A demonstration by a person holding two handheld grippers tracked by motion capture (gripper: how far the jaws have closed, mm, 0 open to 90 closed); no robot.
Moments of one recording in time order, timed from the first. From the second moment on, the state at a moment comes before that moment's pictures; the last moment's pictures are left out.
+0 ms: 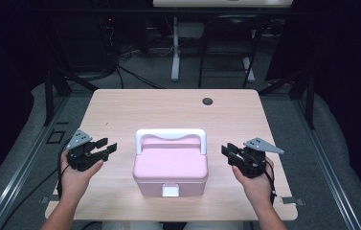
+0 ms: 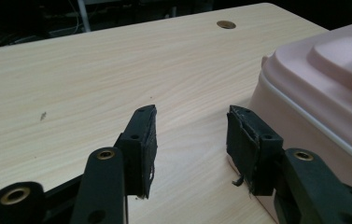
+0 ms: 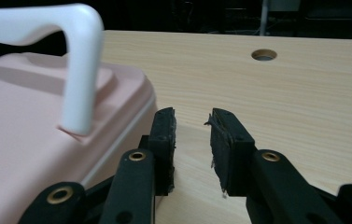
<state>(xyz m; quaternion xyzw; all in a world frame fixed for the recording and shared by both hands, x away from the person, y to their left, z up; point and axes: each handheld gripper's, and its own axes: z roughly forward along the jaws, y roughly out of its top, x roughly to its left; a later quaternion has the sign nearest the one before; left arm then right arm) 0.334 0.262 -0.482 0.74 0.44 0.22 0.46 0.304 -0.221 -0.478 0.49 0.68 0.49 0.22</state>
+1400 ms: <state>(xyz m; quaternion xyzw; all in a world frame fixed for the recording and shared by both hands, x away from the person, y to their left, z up) 0.343 0.274 -0.546 0.76 0.47 0.20 0.40 0.327 -0.244 -0.546 0.54 0.69 0.42 0.24</state>
